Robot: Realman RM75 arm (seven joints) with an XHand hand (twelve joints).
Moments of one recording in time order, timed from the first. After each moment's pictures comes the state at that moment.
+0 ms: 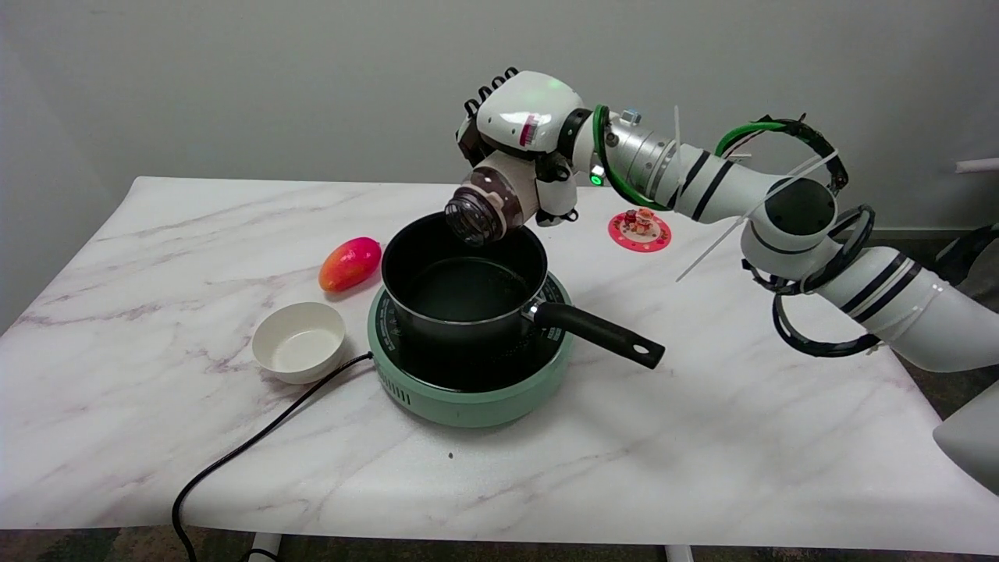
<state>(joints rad) 0.66 -0.83 -2.14 1.50 -1.14 0.25 1.82</state>
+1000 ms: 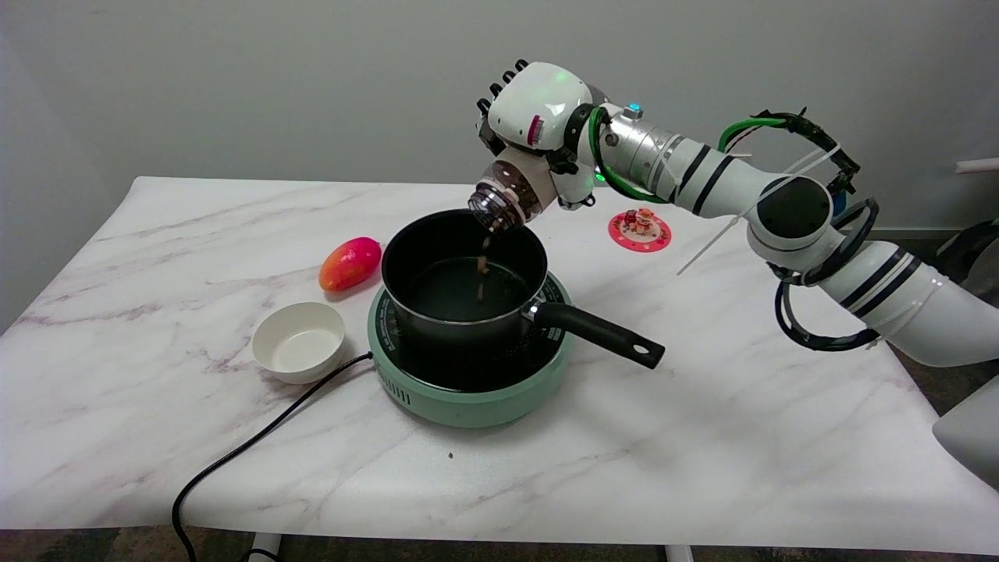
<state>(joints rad) 0.69 -0.82 -2.15 1.49 -1.34 0.21 1.82</state>
